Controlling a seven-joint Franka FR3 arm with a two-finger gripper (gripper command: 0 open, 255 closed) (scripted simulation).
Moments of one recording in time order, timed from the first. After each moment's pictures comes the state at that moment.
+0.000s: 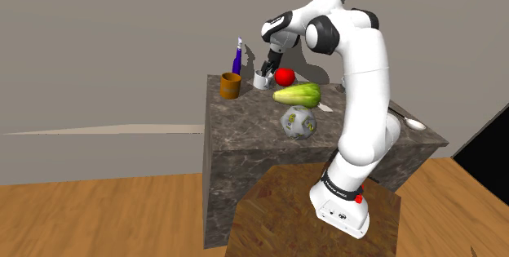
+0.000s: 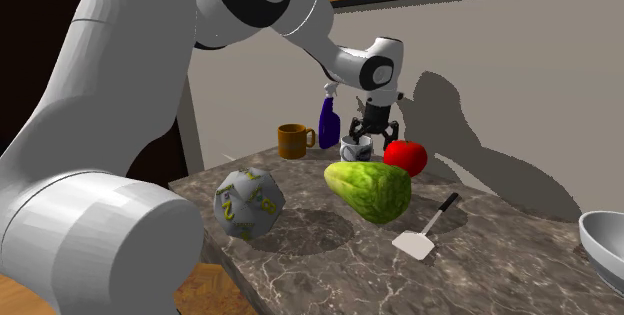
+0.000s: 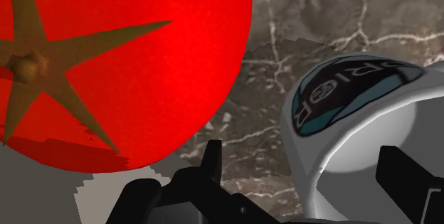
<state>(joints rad) -0.22 0.56 -0.47 -1.60 0.41 2.13 -0.82</state>
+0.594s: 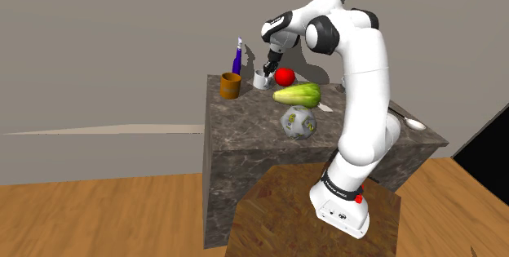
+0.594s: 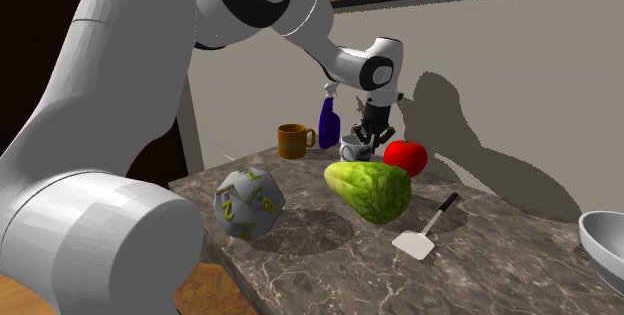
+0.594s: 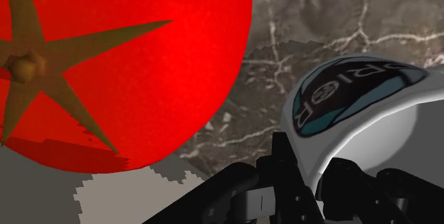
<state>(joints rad) -0.22 0.56 -0.47 -1.60 0.41 2.13 -0.82</state>
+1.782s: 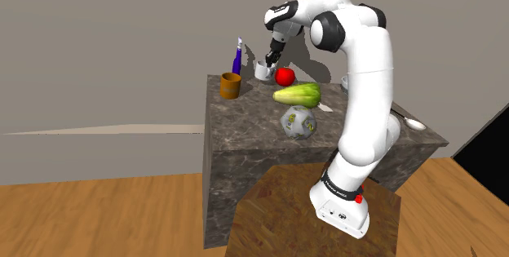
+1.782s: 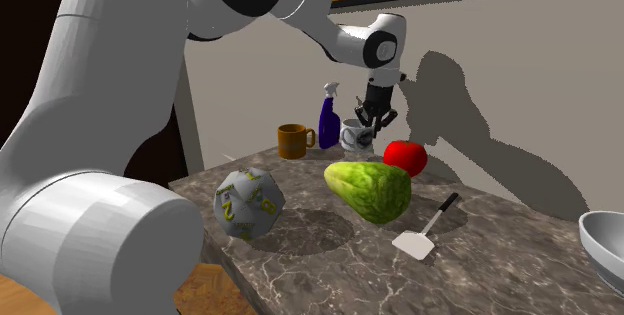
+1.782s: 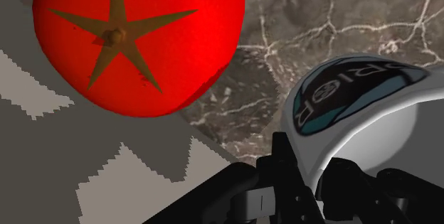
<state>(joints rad) -0.22 0.51 -0.49 -1.54 0.37 2.02 -0.79</state>
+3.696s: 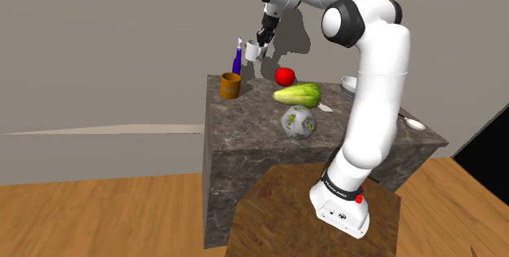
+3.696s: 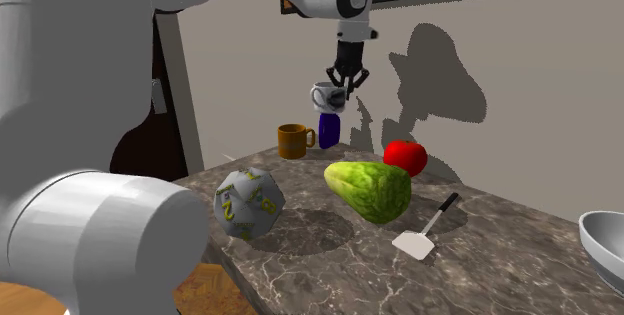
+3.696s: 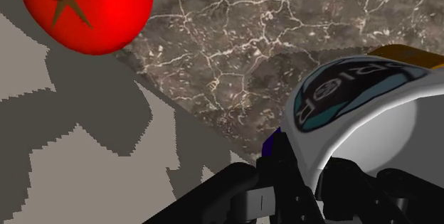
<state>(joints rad) -0.08 0.34 -0.49 -1.47 0.27 1.83 -0.58</state>
